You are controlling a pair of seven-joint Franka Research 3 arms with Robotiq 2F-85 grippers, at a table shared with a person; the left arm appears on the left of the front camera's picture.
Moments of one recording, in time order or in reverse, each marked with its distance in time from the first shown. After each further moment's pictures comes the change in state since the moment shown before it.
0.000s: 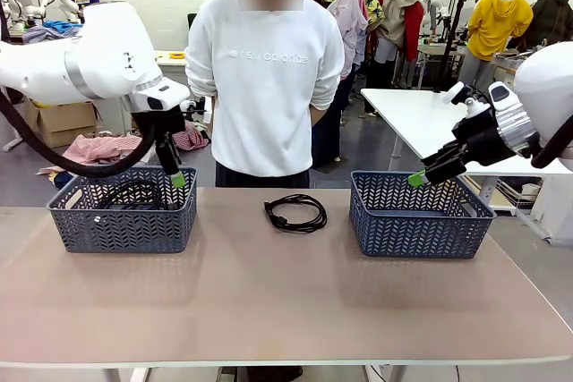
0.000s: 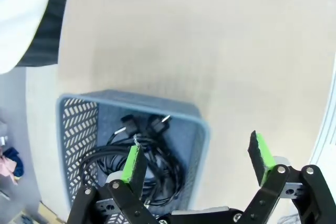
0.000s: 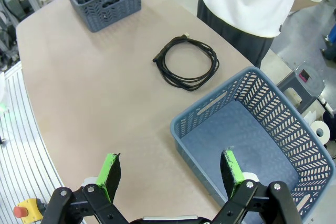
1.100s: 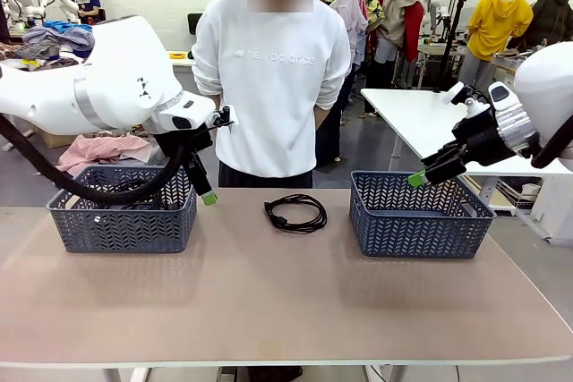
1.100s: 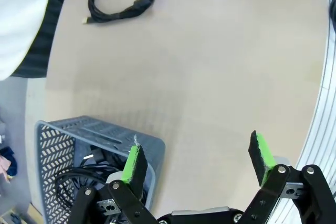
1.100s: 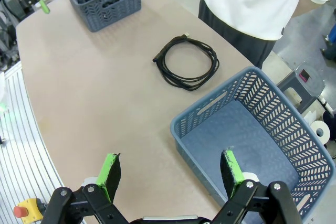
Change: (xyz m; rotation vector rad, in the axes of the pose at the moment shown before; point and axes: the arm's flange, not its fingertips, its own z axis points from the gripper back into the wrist) left arm 0.030 -0.072 -0.013 0.041 -0.086 0.062; right arm 0.000 0.000 0.000 0.000 0.001 0.000
